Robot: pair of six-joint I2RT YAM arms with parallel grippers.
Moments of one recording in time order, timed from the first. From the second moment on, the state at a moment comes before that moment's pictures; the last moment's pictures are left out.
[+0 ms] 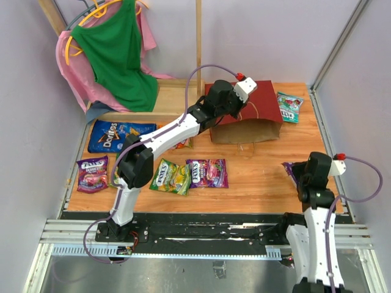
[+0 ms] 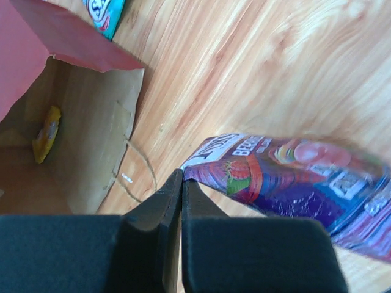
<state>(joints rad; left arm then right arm) -0.80 2.09 1.89 -0.04 0.08 0.17 -0.15 0.51 0.52 -0.60 0.23 0.90</state>
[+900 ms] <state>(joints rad) -0.79 2.09 1.89 -0.06 0.19 0.15 -0.32 0.85 0.37 -0.17 0.01 0.98</state>
